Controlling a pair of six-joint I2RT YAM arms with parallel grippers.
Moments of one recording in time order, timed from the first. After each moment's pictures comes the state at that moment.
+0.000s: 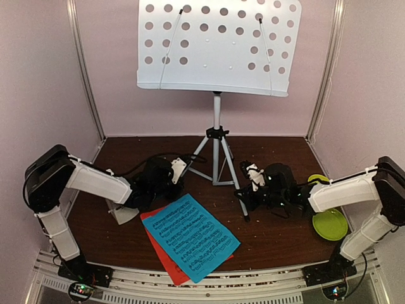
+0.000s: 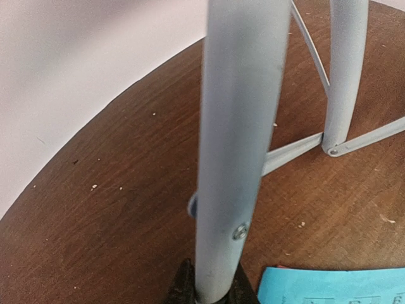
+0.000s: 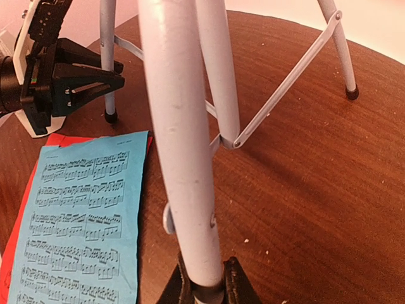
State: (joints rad) left arm -0.83 1.76 0.84 0.41 -0.34 0.15; right arm 0.78 1.47 0.61 0.35 -0.01 0.22
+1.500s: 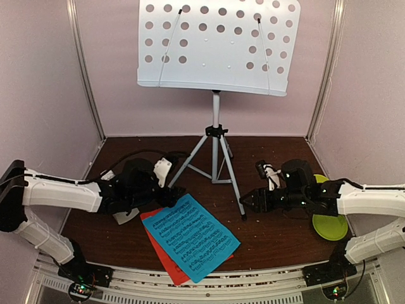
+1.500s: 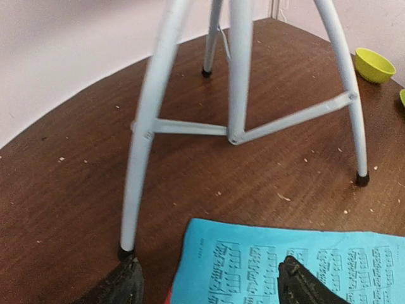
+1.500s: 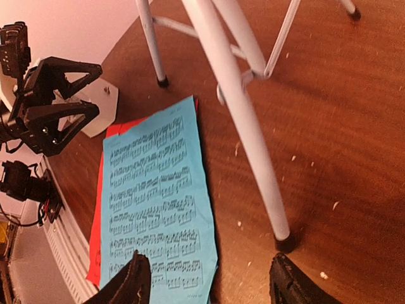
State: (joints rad) left arm -0.88 1.41 0.71 0.22 -0.21 -0.08; right arm 0.81 1.16 0.62 -0.04 -0.14 0.51
